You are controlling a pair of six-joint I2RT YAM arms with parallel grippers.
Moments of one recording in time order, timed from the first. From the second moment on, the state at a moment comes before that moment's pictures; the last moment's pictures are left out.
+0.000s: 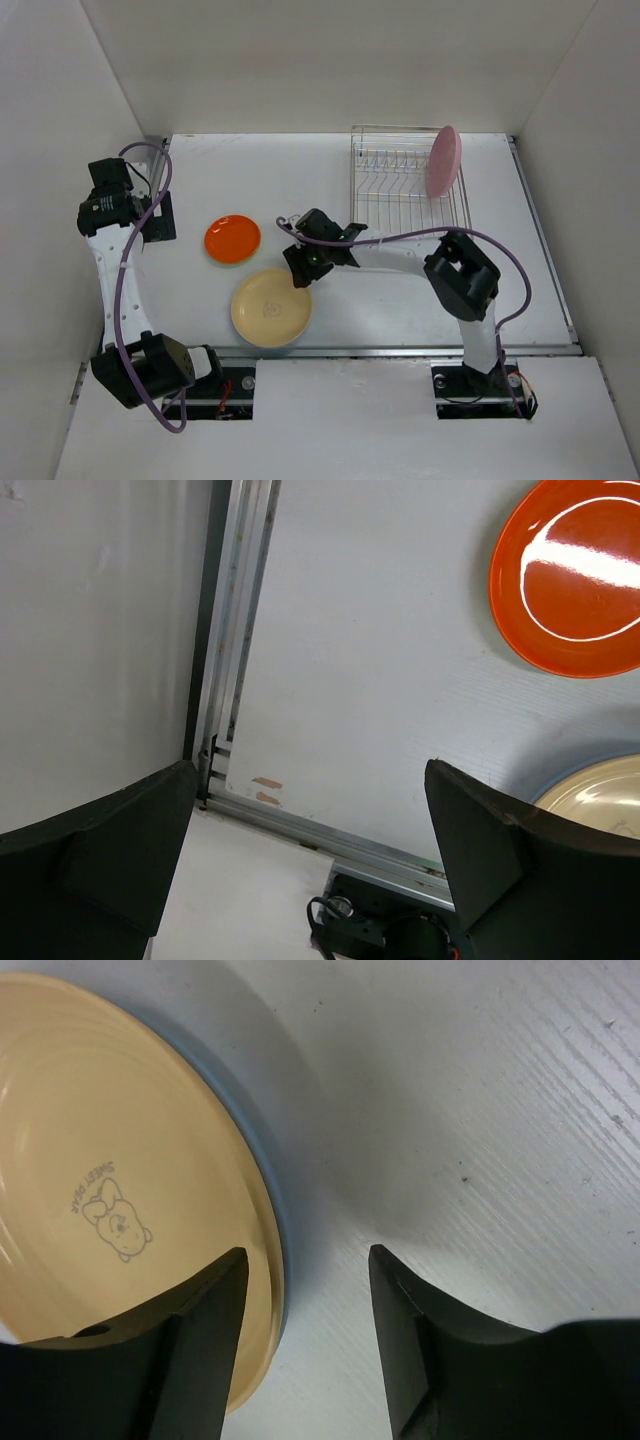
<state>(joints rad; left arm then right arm) 0.35 1.25 1.38 -1.09 -0.11 0.19 0.91 2.00 1.41 -0.35 -0.20 0.28</state>
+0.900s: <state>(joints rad) 0.35 1.30 1.35 -1.09 -0.08 0.19 0.30 1.74 1.92 -0.65 0.64 0.35</state>
